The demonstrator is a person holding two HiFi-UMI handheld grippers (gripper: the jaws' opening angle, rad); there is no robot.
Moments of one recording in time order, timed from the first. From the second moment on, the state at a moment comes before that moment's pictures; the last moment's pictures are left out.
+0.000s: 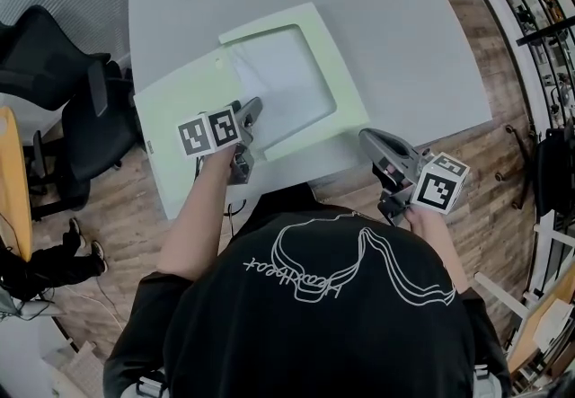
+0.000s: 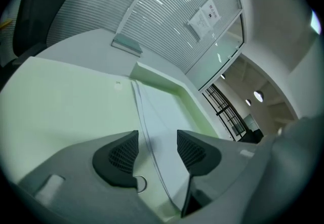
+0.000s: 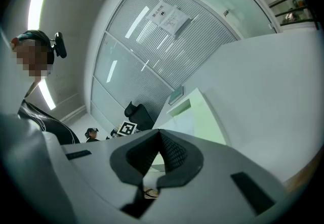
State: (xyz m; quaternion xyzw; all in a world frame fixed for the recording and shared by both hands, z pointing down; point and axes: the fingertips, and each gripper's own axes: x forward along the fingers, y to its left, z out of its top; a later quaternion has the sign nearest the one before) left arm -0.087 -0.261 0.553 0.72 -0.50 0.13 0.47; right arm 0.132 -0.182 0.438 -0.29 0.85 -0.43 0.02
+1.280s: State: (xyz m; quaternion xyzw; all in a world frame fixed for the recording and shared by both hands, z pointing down) left arm -0.024 -0.087 0.294 0.91 -0.36 0.01 0.20; right arm 0.061 -0.103 0.295 -0.11 0.96 -0.25 0.02
